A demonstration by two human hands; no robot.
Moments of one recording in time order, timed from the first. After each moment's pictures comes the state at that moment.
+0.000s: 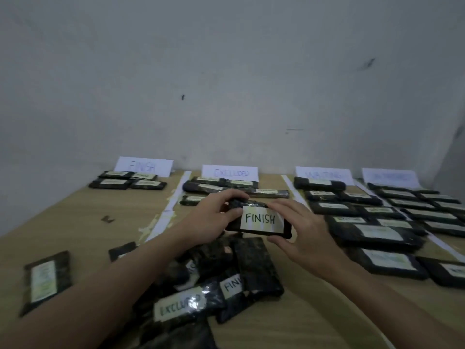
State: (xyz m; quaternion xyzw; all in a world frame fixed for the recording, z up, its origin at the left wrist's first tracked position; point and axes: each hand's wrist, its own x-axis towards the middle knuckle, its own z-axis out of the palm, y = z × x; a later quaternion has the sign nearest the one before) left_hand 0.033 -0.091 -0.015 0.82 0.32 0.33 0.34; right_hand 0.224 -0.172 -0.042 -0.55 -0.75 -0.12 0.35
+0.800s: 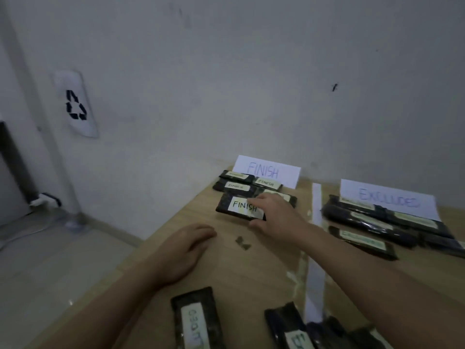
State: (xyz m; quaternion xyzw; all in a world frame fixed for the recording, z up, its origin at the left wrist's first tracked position) left_hand -0.264 0.043 -0.090 0.79 0.55 0.22 0.12; right_hand -0.047 0.110 -0.056 -0.50 -0.85 0.01 0.15
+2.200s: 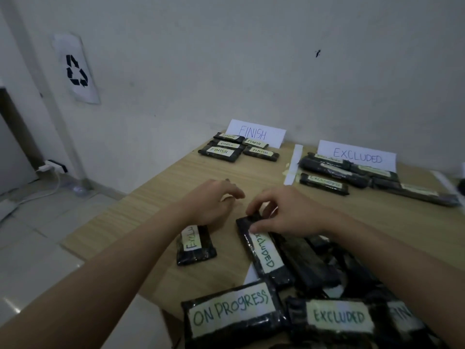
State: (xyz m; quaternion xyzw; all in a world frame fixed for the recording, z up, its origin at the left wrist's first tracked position) left_hand -0.185 -0.033 -0.057 0.84 0.49 0.20 0.10; right_hand 0.005 -0.053 -0.030 -0.44 -0.86 0.24 0.13
